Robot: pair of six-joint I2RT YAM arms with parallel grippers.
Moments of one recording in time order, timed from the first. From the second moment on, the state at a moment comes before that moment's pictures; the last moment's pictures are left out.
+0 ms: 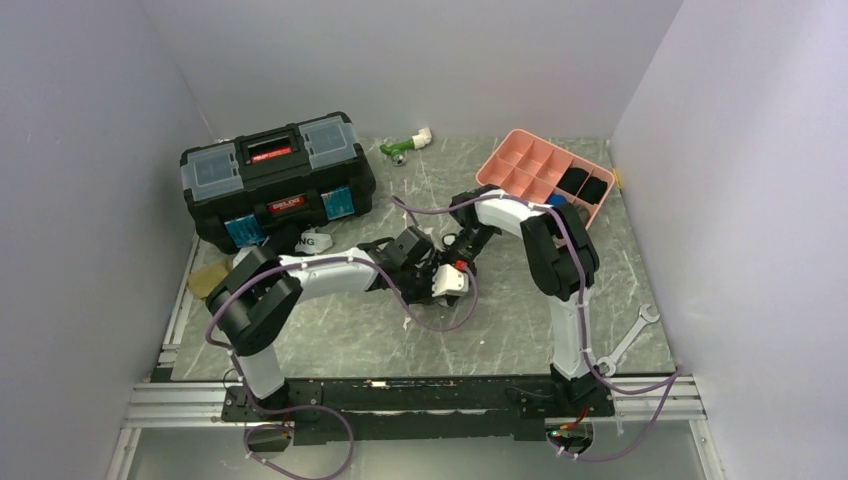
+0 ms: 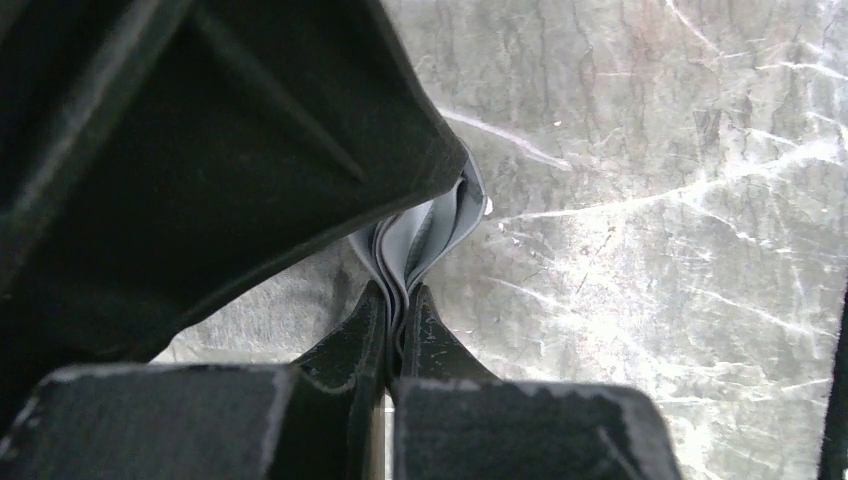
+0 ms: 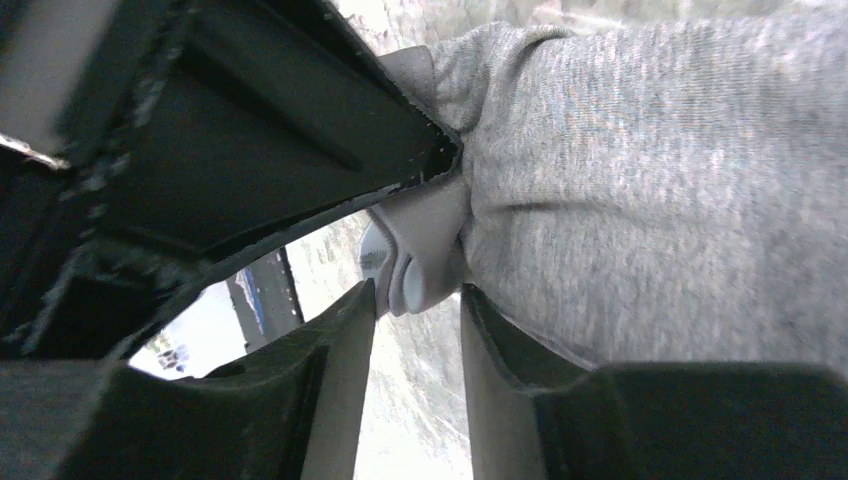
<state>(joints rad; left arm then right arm) -0.87 1.74 1.03 -0.27 0.40 0.66 0.49 2.14 1.48 -1.21 -0.82 -0.81</state>
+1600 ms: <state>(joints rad) -0.61 2.49 1.88 -1.18 1.14 0.50 0.48 1.33 0.87 -0.52 -0.56 -0.59</state>
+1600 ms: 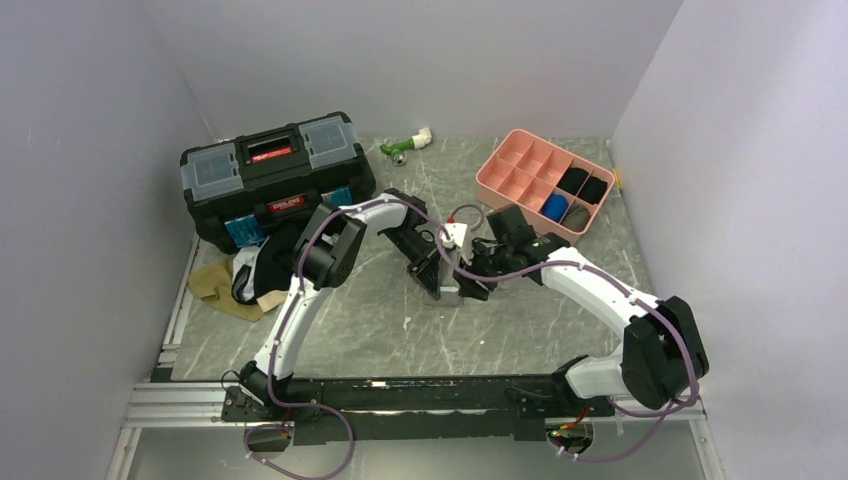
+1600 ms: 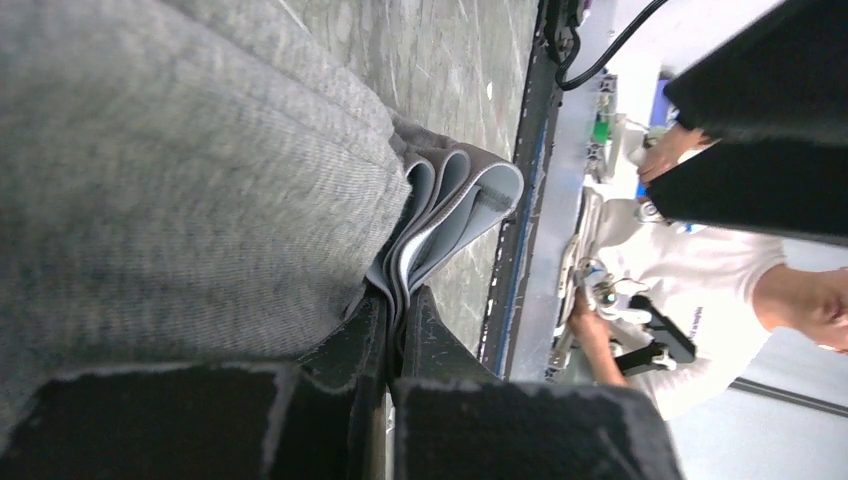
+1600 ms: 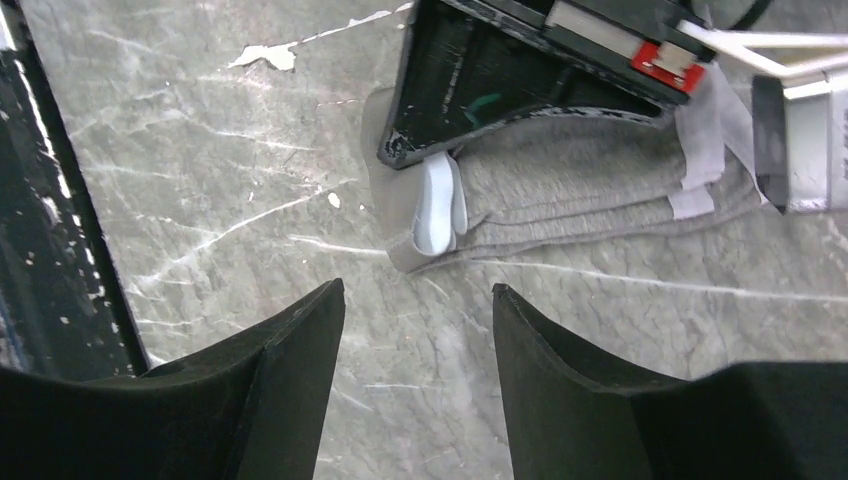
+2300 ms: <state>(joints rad) -0.59 2.54 1.89 -1.21 1.22 0.47 0.80 1.52 0.84 -0.39 -0.18 -0.71</state>
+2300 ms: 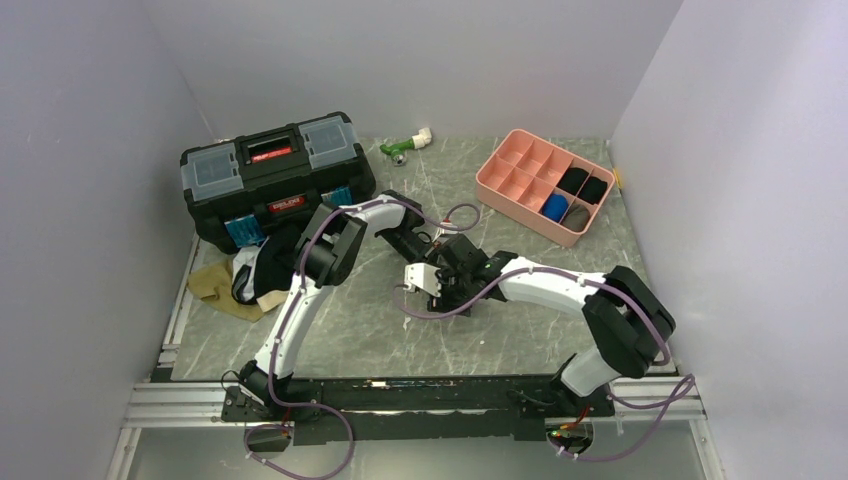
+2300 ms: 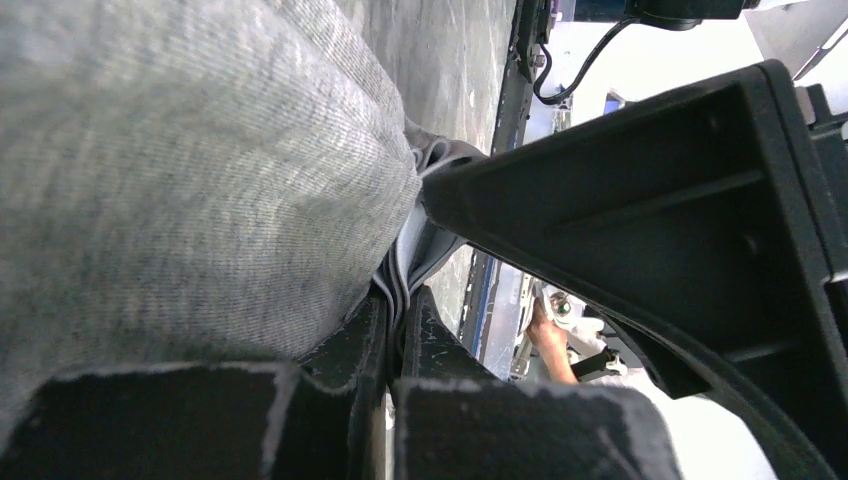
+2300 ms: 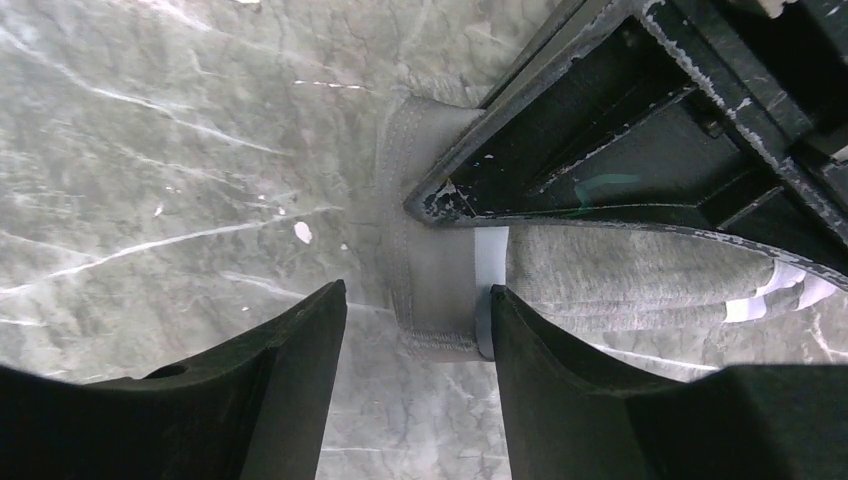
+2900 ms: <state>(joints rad) -0.59 2.54 1.89 -1.22 1.22 0.50 0.75 1.61 0.86 -0.36 -0.21 -0.76</state>
